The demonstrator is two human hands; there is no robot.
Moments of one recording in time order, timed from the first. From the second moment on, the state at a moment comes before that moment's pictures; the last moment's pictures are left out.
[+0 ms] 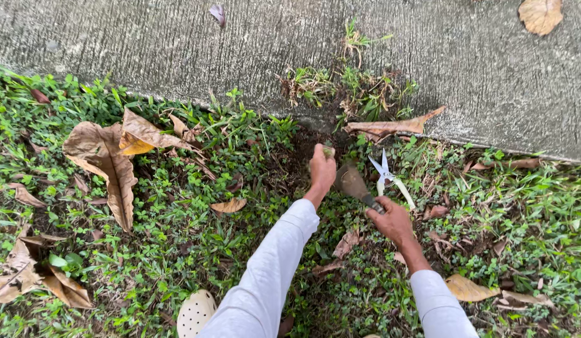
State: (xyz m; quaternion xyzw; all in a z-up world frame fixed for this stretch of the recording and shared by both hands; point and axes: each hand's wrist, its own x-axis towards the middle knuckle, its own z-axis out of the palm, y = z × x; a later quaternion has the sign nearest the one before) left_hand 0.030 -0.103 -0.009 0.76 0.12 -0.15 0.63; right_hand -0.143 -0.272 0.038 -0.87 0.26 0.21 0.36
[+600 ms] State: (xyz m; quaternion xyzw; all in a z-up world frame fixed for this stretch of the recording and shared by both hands) left_hand -0.014 -0.055 -0.035 0.94 -0.29 -0.07 0.17; right_hand -0.129 -0.249 0.015 -0.95 0.21 0.04 0.24
